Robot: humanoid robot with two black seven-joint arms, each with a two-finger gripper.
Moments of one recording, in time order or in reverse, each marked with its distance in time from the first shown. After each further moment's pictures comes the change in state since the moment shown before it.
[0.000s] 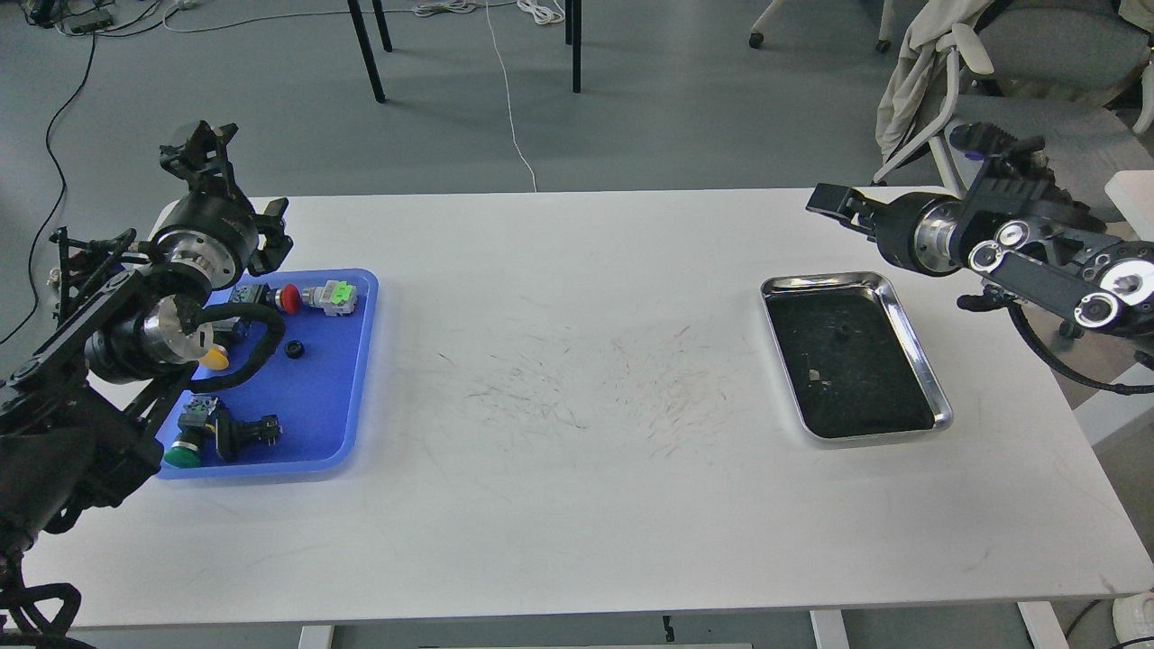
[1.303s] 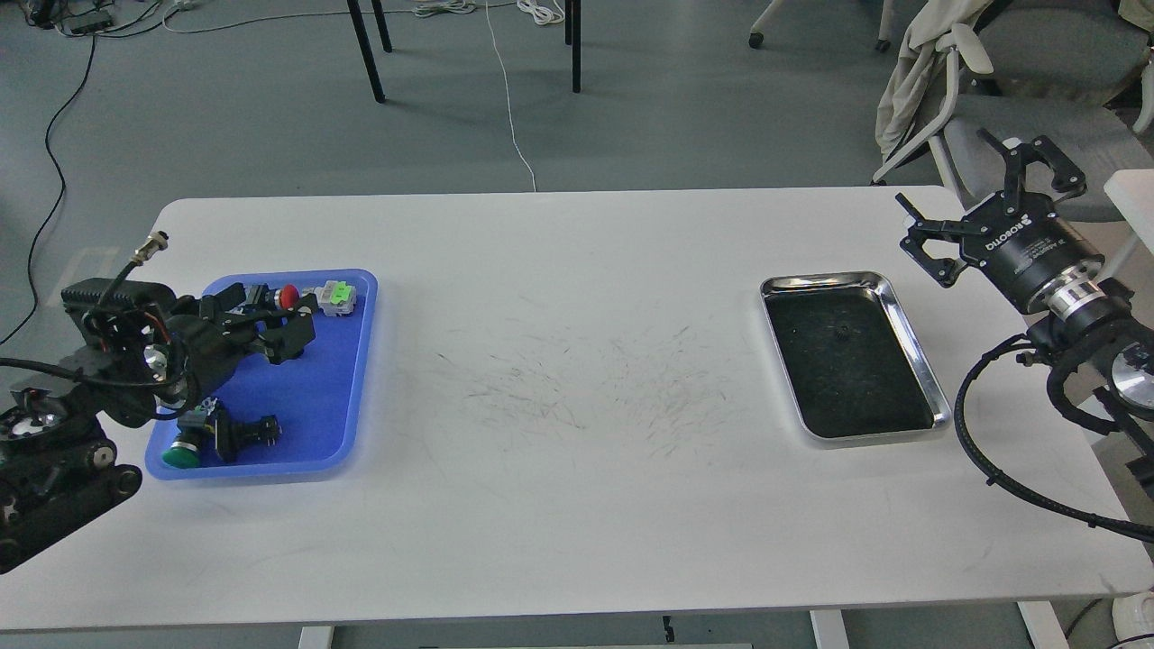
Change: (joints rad) left arm 0.006 0.333 0.660 -0.153 1.333 0.017 0.053; right arm -0.607 -0.003 0.856 0.006 1.080 0.339 0.043
